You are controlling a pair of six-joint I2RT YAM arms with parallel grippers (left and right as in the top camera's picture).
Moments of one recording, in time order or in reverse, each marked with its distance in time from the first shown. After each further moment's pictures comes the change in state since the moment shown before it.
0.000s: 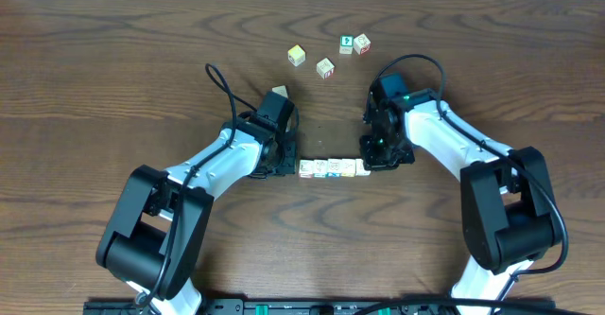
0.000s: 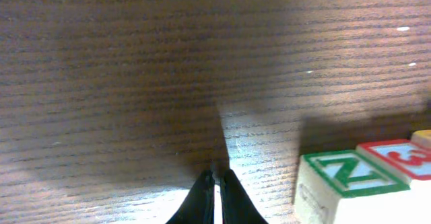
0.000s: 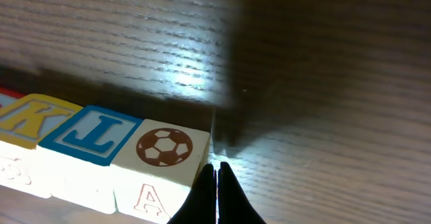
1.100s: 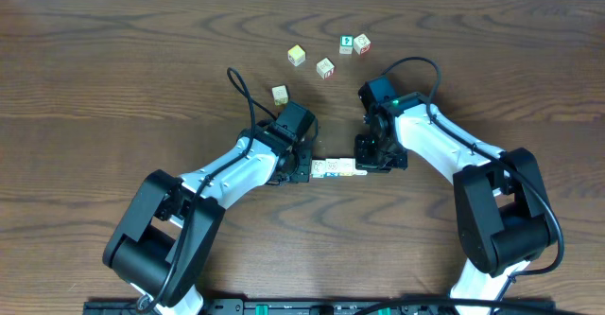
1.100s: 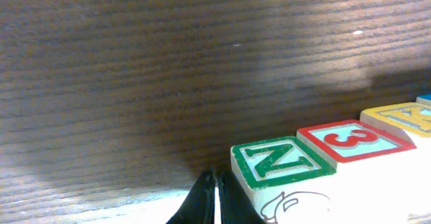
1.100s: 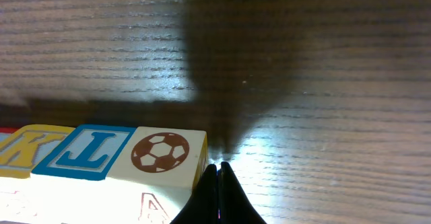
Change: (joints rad) left arm -0.108 -0.003 -0.005 0.021 -0.043 -0.045; right arm 0.049 0.000 -0.003 0.019 0.039 0.223
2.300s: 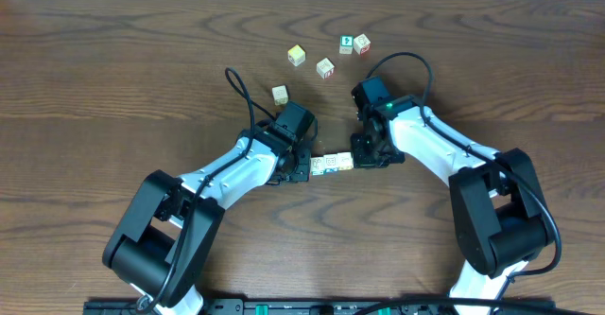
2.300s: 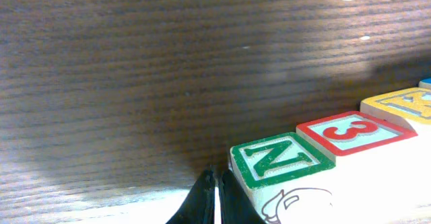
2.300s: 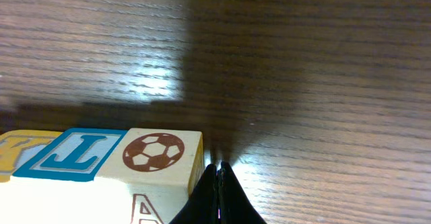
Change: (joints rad) left arm 0.000 -0.002 -0.002 0.000 -0.011 -0.023; right arm 0.027 0.001 -0.005 0.071 0.082 -0.091
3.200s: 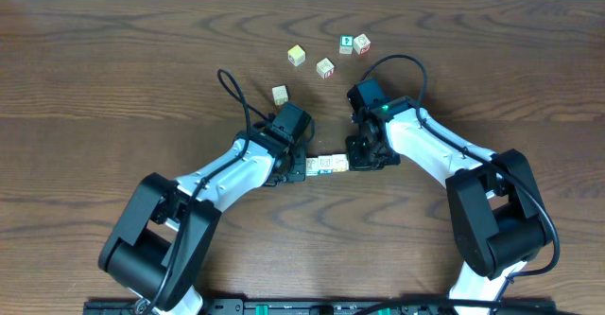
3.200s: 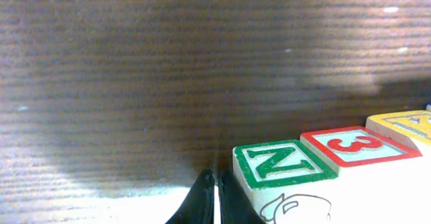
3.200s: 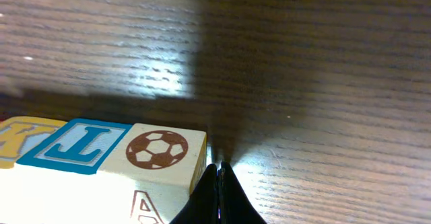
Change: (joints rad) left arm 0.010 -0.023 -0.023 -0.003 -0.038 -0.049; right arm 0.025 0.000 -0.002 0.003 -0.032 -0.001
